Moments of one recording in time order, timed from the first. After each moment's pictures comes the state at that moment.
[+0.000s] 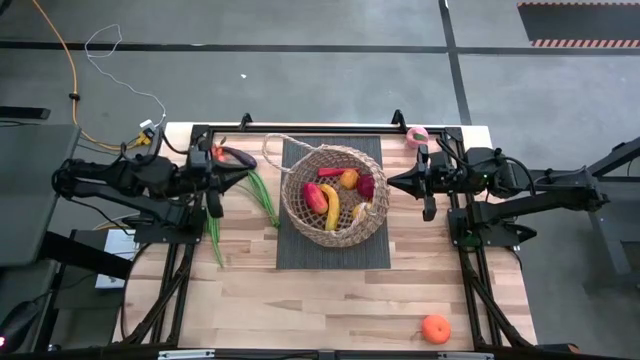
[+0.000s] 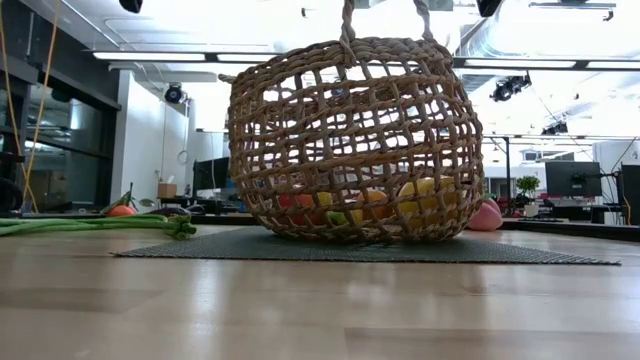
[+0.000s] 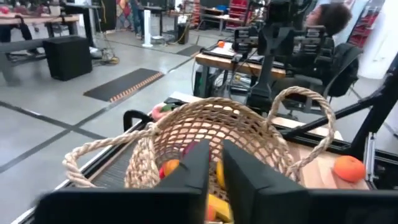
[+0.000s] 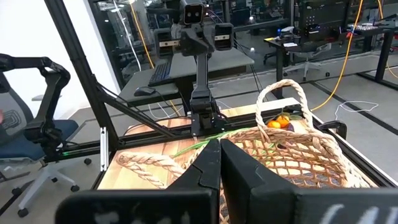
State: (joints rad) left arm -0.07 0.60 0.82 -0.36 -0.50 -0.17; right arm 0.00 0.75 0.82 -0.14 0.02 0.16
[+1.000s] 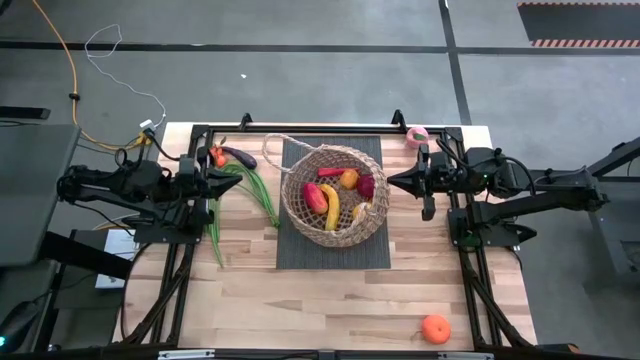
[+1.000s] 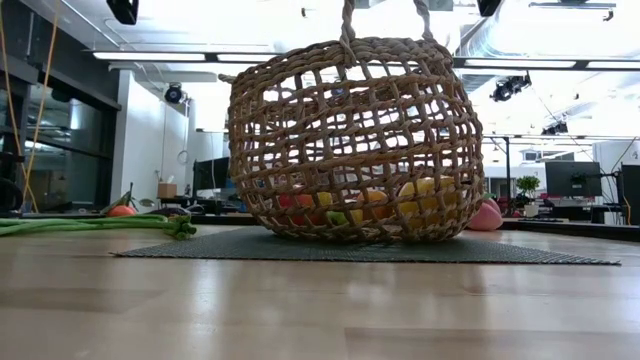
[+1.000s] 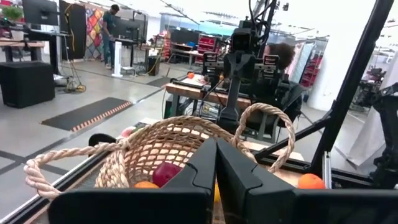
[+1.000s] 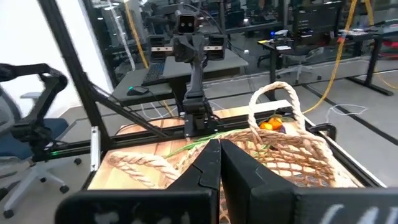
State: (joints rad) left arm -0.07 0.43 0.60 -0.14 -0.39 -0.15; right arm 0.00 0.75 0.82 -0.14 0.05 0.13
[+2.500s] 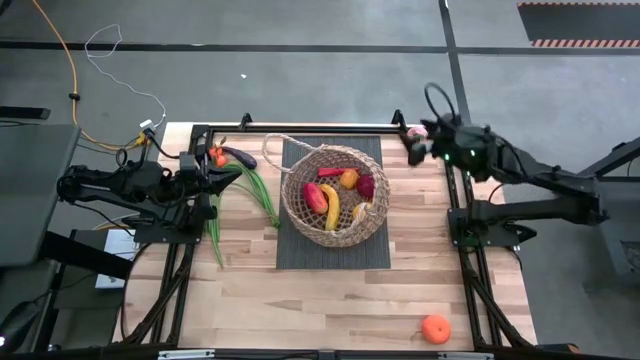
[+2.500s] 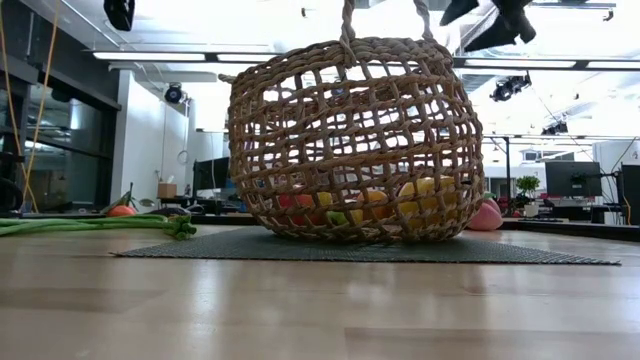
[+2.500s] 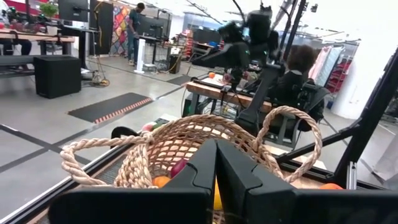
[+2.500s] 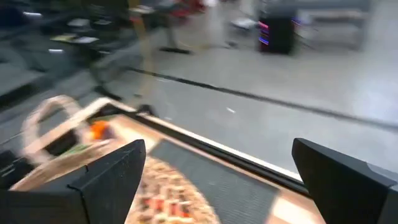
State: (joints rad) left arm -0.07 0.43 0.60 -0.16 -0.48 -0.18; right arm -0.28 0.84 1.01 -0.53 0.55 0.41
